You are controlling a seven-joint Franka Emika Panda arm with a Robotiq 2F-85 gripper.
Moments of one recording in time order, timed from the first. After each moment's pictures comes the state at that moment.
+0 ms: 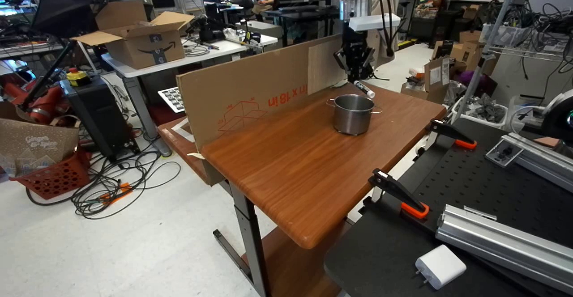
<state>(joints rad) -0.14 0.76 -0.12 -1.58 0.07 2.23 0.07</state>
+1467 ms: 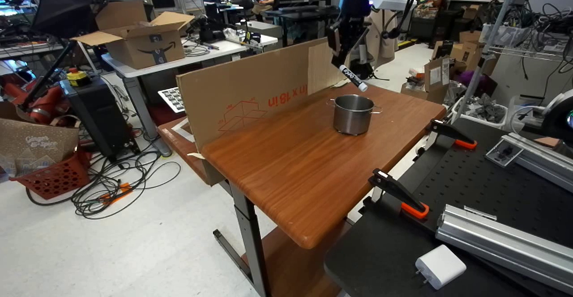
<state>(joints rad) -0.14 0.31 0.06 -2.19 0.19 2.69 -0.23</state>
